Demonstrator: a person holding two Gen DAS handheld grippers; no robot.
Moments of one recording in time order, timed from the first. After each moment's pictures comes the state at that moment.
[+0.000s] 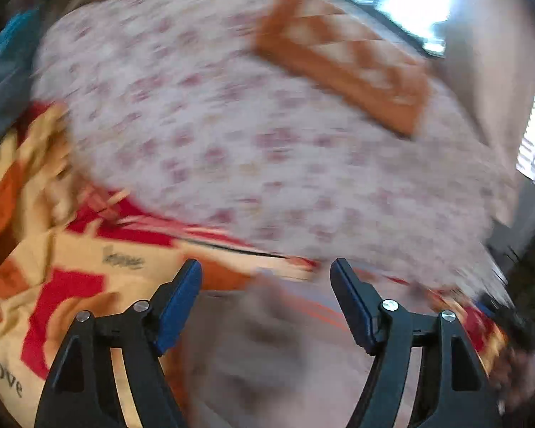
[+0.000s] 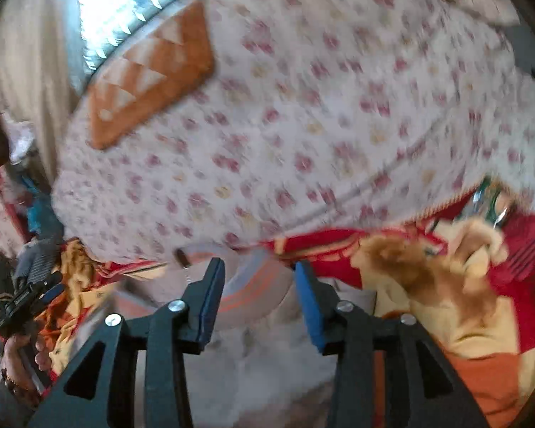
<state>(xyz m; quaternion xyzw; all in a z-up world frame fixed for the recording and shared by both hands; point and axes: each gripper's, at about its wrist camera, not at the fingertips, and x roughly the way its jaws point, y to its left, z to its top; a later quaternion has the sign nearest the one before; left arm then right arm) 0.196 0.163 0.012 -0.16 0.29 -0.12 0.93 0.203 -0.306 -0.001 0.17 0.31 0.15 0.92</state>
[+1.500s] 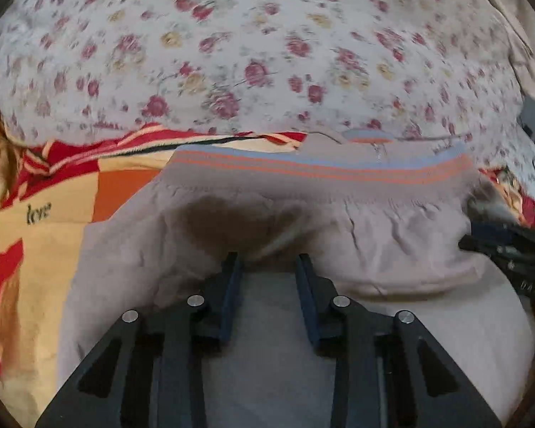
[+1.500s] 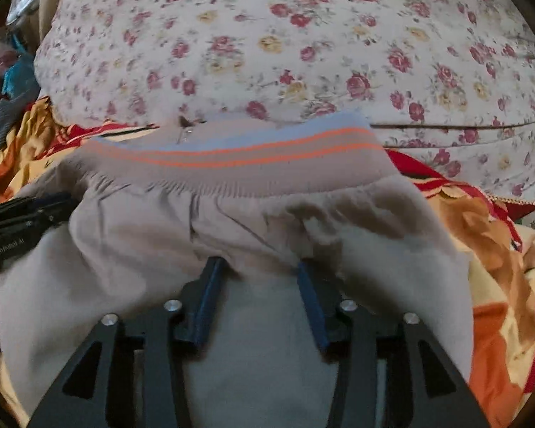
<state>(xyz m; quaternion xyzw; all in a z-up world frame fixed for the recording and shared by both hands) 0.260 0.069 -0.091 -0.03 0.46 -0.09 0.88 0.254 -0.210 -0.097 -0.02 0.47 0.15 0.87</state>
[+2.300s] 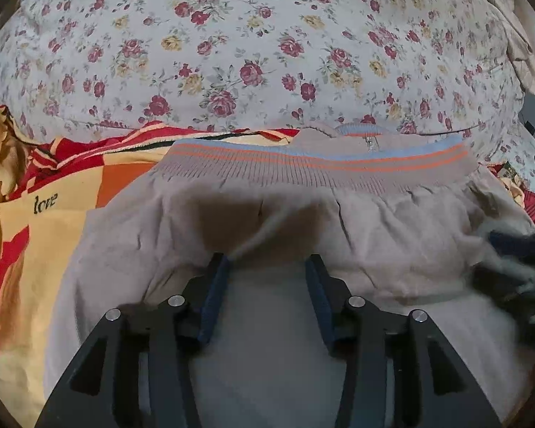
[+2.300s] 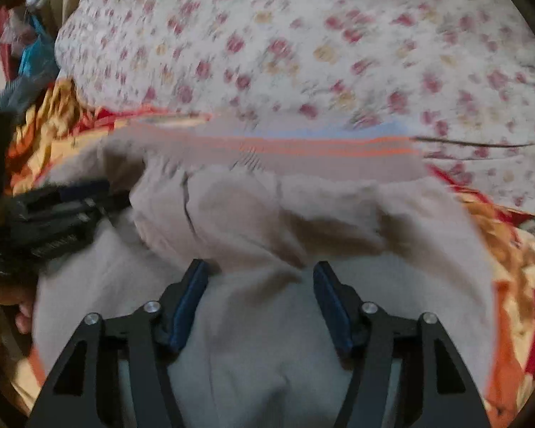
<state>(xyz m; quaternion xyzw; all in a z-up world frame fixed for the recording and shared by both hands) 0.241 0.055 -0.088 -0.01 0.45 -0.08 0.89 0.215 -0.173 -0.058 -0.04 0.46 0.16 0.88</state>
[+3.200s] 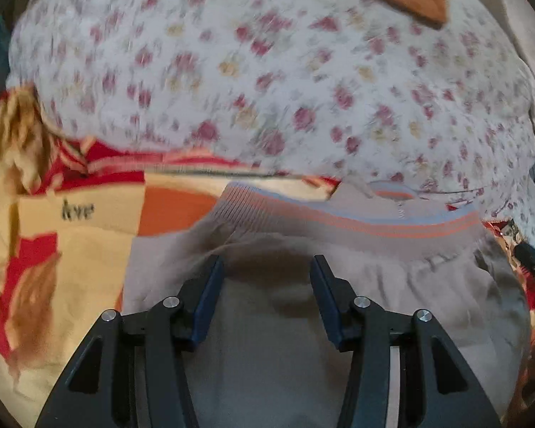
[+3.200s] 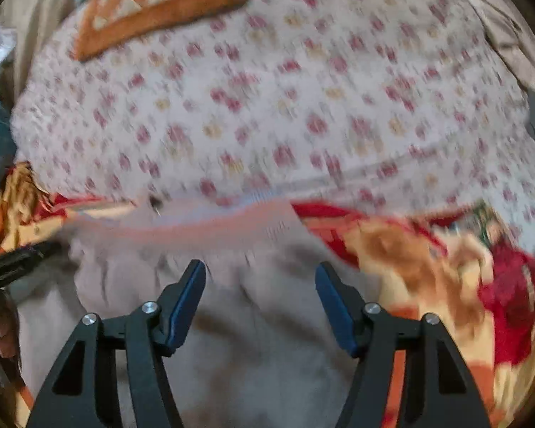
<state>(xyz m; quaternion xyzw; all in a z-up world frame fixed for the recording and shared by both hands) 0.262 0.105 -0.072 -0.09 0.44 -0.04 0.89 0.244 -0.234 -0.020 0.02 0.37 0.08 0.93</state>
